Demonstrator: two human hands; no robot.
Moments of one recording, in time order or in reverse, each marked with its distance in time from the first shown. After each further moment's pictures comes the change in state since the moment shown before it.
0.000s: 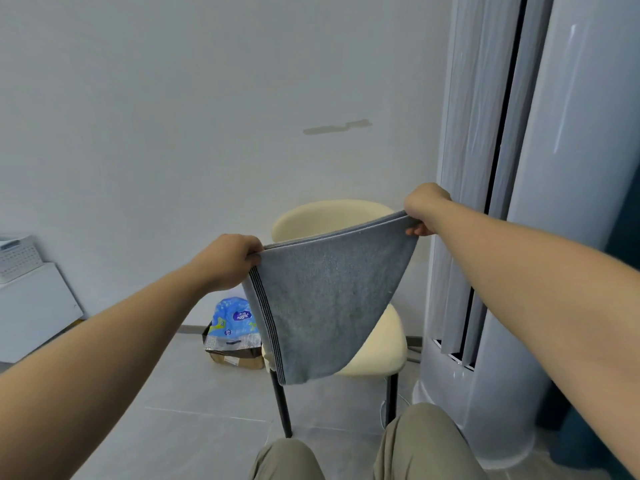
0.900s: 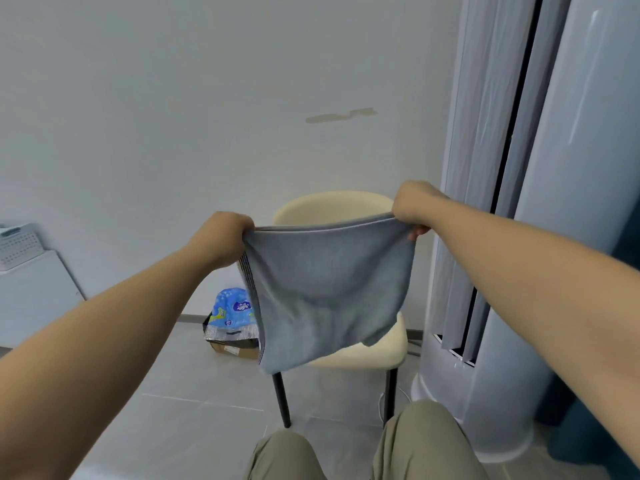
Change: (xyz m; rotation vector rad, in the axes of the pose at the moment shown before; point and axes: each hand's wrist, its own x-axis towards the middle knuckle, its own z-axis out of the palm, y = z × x) left_hand 0.024 -0.007 -0.003 0.076 0.036 -0.088; right_hand -0.006 0.001 0.016 -0.403 -0.139 -0.288
